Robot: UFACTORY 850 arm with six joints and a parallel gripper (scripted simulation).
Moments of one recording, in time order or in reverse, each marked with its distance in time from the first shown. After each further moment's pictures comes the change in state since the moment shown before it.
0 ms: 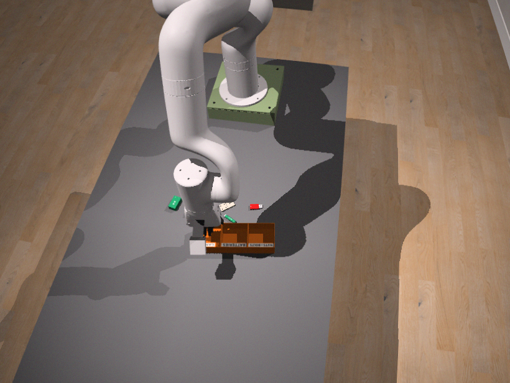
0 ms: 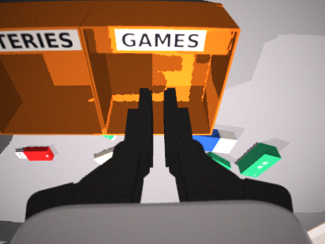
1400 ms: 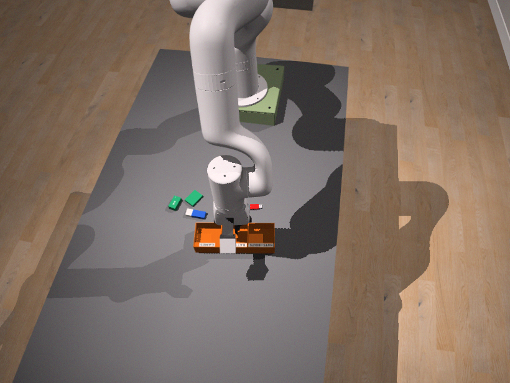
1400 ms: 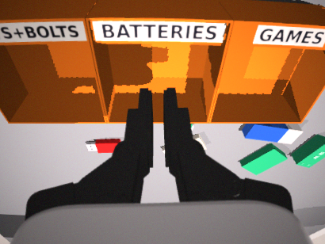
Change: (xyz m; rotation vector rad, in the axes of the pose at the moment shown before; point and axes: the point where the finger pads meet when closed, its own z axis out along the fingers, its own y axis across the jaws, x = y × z) arm 0.003 -0.084 -0.013 0.000 0.001 0.000
